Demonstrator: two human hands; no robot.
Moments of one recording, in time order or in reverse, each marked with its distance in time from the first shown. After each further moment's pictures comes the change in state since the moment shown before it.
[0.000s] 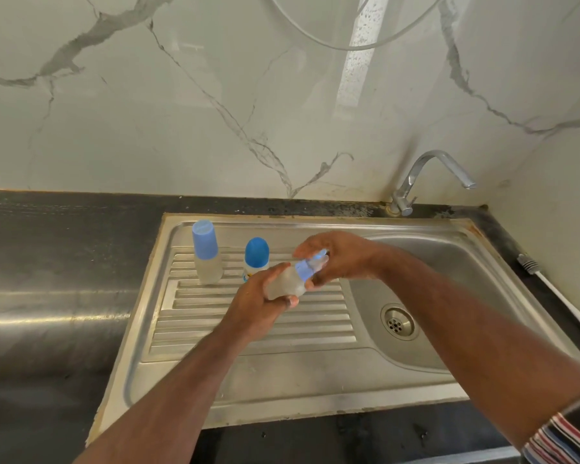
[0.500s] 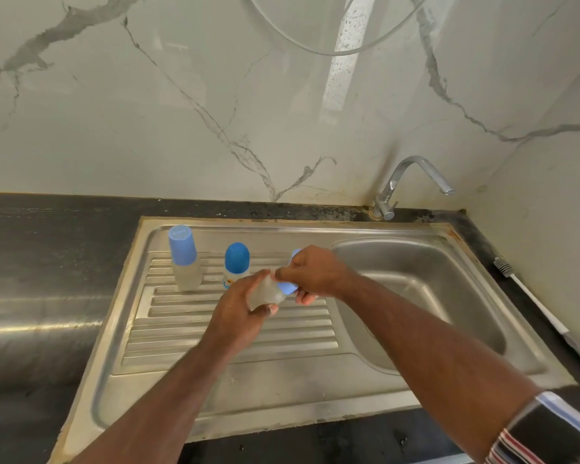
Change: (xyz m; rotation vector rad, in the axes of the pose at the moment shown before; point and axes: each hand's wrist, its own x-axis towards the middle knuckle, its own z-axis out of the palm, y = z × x) left_hand 0.001 -0.015 0.014 0.073 0.069 0.028; right_hand 0.012 0.004 0.032 0.184 0.105 0.188
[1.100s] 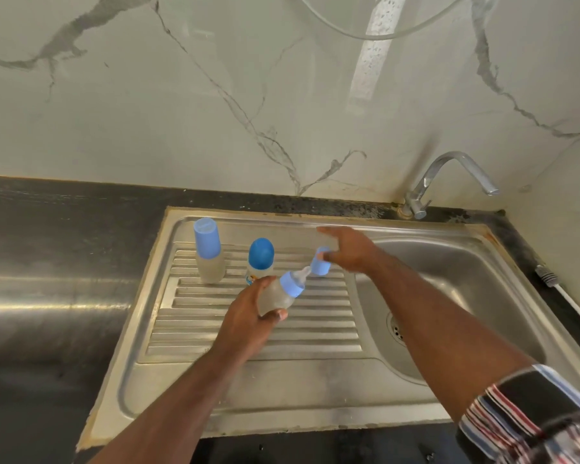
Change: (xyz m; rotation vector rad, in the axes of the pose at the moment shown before) left_hand -0.008 -0.023 -0.005 -0.019 0.025 -0.138; right_hand 0.079 0.041 -0.024 -0.242 0.168 -0.066
